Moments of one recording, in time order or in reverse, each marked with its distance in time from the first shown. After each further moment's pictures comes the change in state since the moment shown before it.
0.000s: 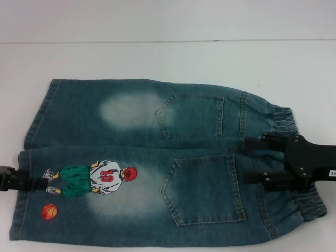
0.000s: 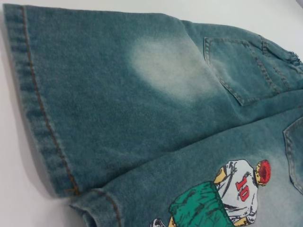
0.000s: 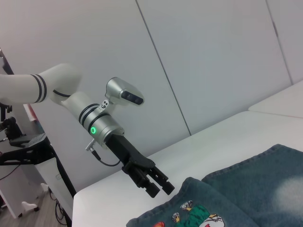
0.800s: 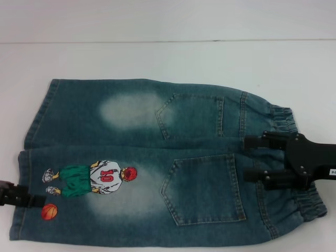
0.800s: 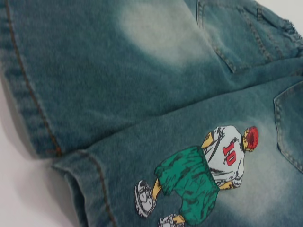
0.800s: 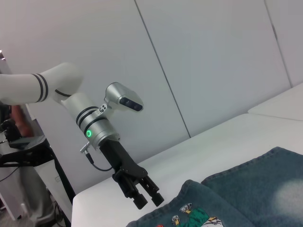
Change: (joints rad) left arm -0.017 0.005 0.009 0.003 0.083 0.062 -0.023; right arm 0.000 0.000 0.000 -0.001 0.008 -0.001 0.000
